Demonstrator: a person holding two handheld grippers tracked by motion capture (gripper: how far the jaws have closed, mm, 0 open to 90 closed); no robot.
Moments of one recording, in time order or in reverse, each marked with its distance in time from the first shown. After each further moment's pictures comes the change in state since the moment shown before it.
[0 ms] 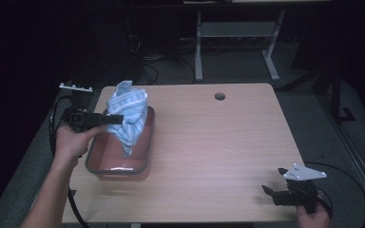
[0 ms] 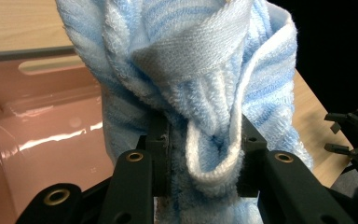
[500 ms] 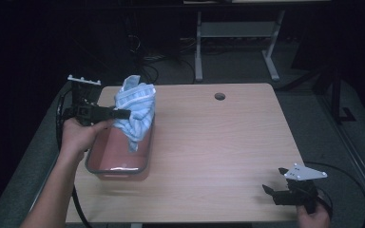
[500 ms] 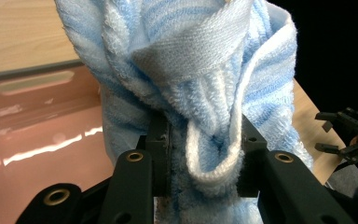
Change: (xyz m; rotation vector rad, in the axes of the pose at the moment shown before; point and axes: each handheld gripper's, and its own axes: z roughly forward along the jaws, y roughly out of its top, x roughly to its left) left arm -0.021 0.019 0.007 0.014 -0.018 0.041; right arm -0.001 -0.001 0.000 -0.001 -0.005 0.007
